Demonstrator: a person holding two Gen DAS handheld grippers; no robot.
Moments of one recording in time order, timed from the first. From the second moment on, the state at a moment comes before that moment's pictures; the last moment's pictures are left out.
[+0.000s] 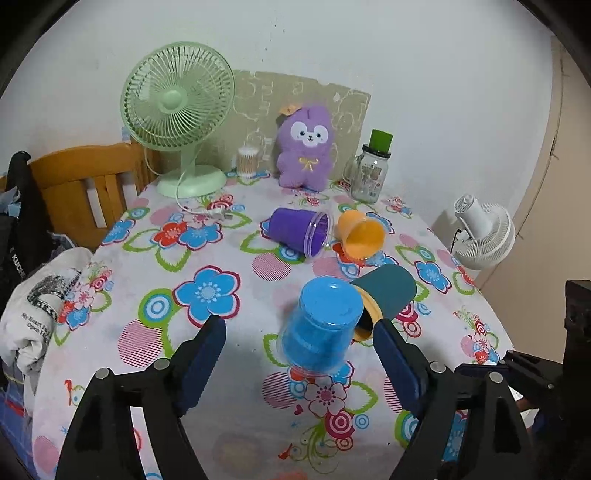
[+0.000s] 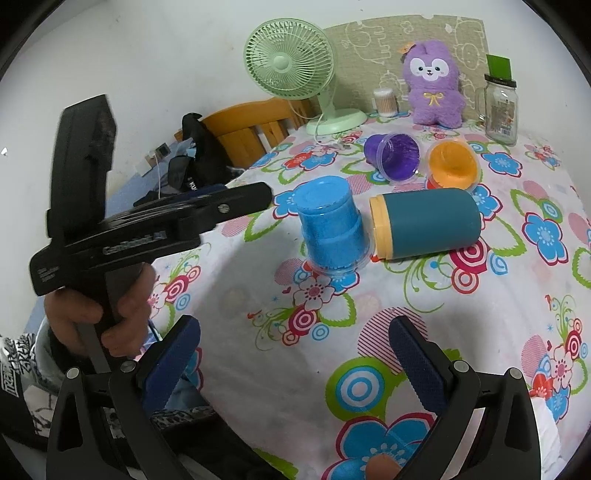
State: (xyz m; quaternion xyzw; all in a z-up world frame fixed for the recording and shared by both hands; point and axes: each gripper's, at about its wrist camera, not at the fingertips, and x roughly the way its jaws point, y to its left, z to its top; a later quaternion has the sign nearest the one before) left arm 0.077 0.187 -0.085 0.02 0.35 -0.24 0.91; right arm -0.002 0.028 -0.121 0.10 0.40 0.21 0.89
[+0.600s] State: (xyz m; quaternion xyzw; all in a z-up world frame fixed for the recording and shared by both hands) left arm 0.040 0.237 -0.037 -0.01 0.25 -0.15 0.96; right arm -0.015 0.055 -0.052 -0.01 0.29 0.06 0.95
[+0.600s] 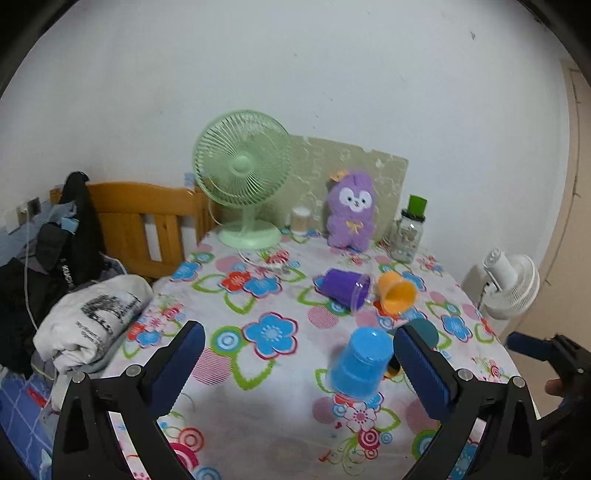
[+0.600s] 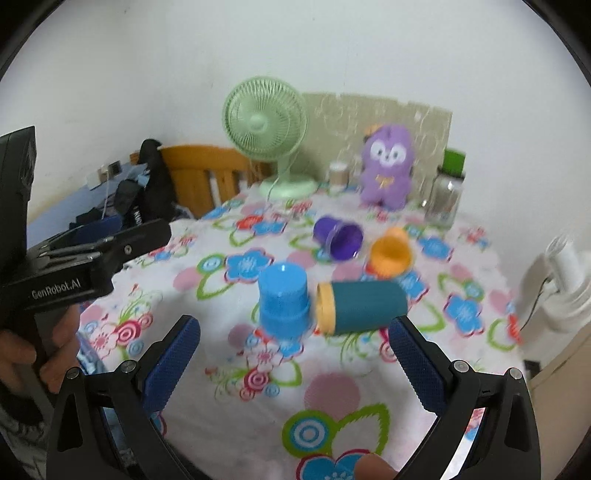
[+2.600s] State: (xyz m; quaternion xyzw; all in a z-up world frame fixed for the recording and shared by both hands) left arm 0.031 0.229 -0.018 0.02 0.22 -0.12 0.97; right arm -0.017 0.075 -0.020 -0.03 0.26 -0.06 0.96
